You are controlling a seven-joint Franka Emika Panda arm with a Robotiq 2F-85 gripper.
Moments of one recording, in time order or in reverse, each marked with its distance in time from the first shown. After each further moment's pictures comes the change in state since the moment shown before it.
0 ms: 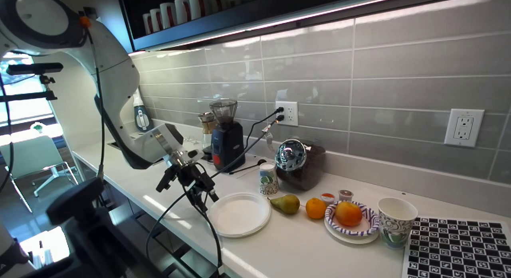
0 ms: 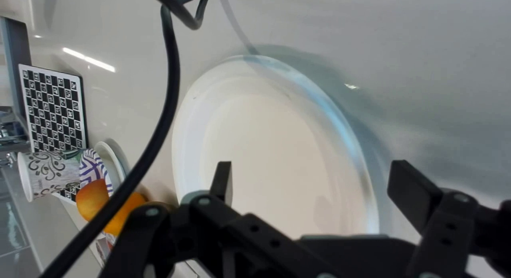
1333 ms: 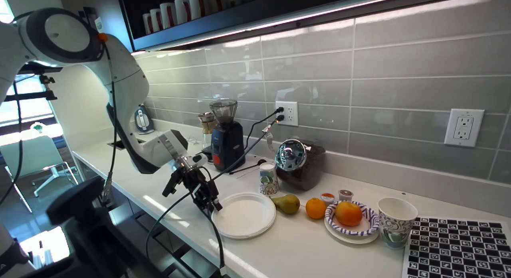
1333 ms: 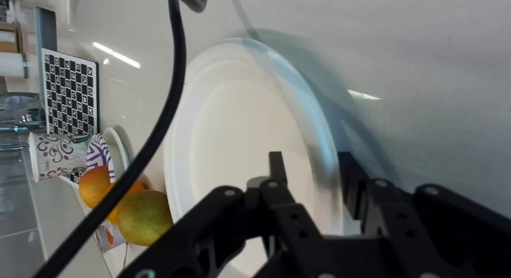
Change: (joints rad) arm -0.002 0.114 0.028 0.104 -0.032 -0.096 -0.007
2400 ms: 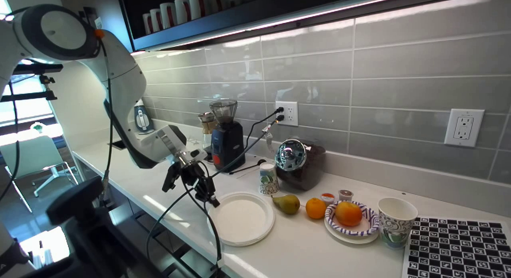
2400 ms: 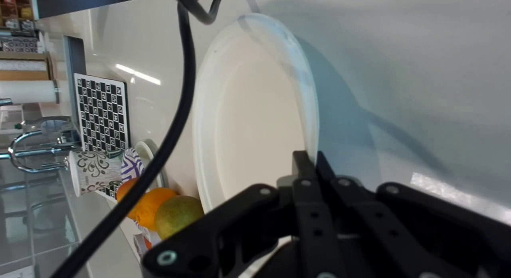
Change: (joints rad) arm -0.004 -0.031 0.034 0.006 0.031 -0.090 0.063
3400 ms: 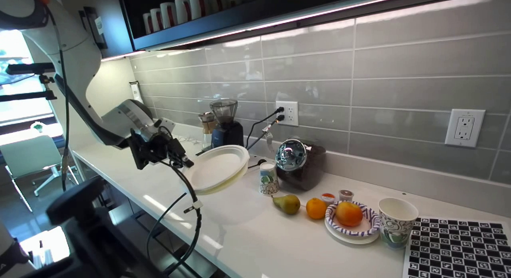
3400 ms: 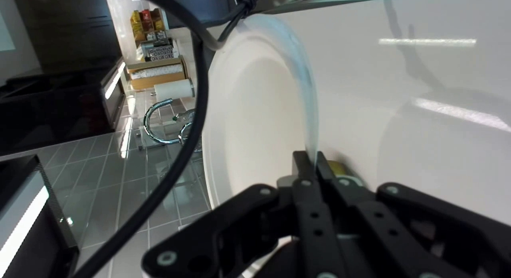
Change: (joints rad) arm 0.117 -0.294 0.151 -0.160 0.024 -0.429 0.199
